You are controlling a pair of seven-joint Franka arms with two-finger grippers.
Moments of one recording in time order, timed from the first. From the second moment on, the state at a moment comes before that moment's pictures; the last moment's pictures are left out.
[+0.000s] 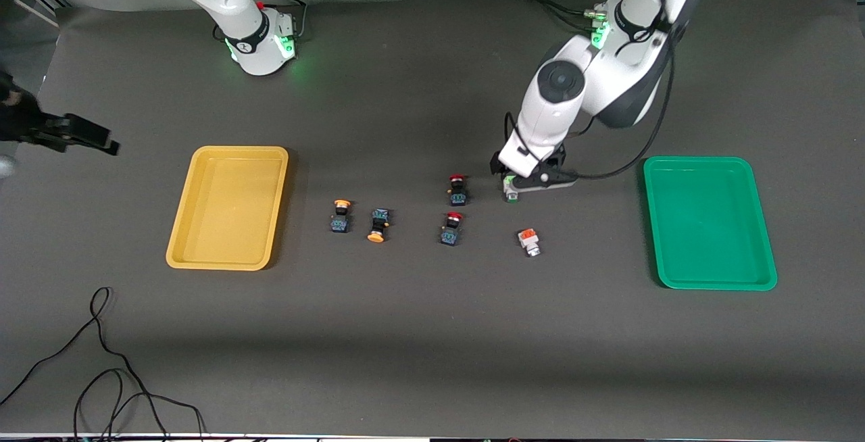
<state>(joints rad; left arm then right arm) -0.42 0.27 -0.22 -2.14 0.05 2.42 -0.78 0.12 -0.01 -0.12 -1.61 0.05 1.51 0.14</state>
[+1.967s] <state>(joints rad) 0.22 0.07 -0.18 -1.98 0.01 1.92 -0.10 0.54 0.51 -0.11 -1.96 0.12 2.39 0.53</state>
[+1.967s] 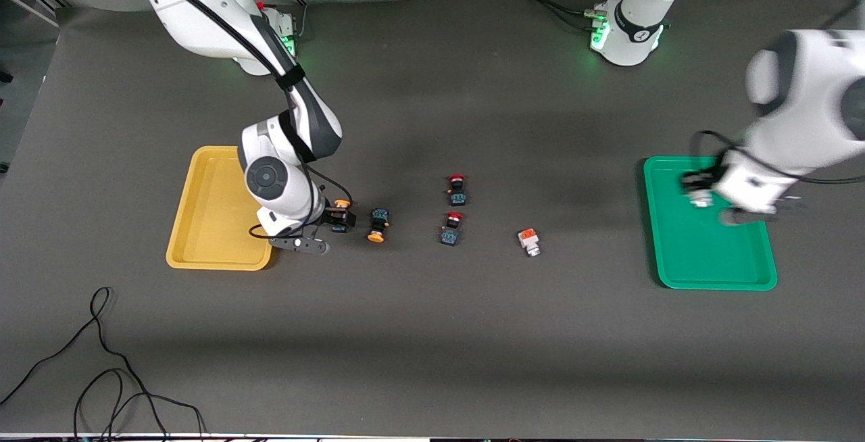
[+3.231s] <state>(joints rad) 0.33 0.30 -0.19 -1.99 0.16 2.18 0.05 0.55 0.38 -0.17 -1.89 0.12 2.14 0.50</state>
